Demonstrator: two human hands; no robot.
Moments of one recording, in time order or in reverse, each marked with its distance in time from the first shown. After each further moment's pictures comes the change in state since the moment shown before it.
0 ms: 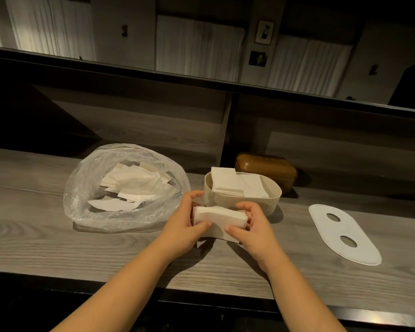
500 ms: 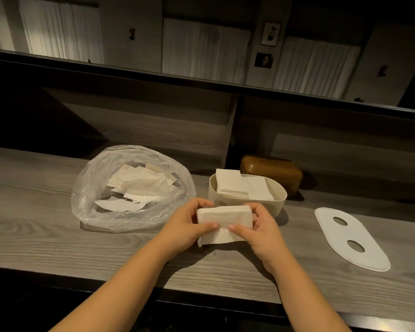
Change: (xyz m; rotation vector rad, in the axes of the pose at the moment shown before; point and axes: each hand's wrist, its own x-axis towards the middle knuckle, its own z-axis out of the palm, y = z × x) left_hand 0.004 0.001 -0.008 -0.177 -0.066 -0.137; right_hand -0.002 -0.011 -0.003 0.087 -0.002 0.015
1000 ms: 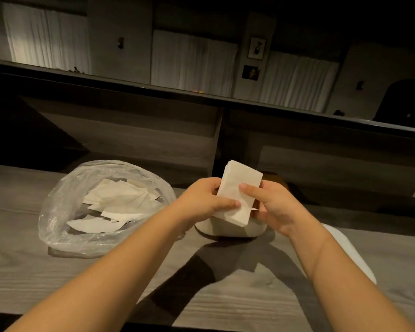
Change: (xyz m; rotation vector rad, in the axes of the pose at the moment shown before) left_hand 0.056 0.093 0.027 0.152 -0.108 -0.023; right_hand 0.041 -0.092 -0.044 0.120 0.010 0.161
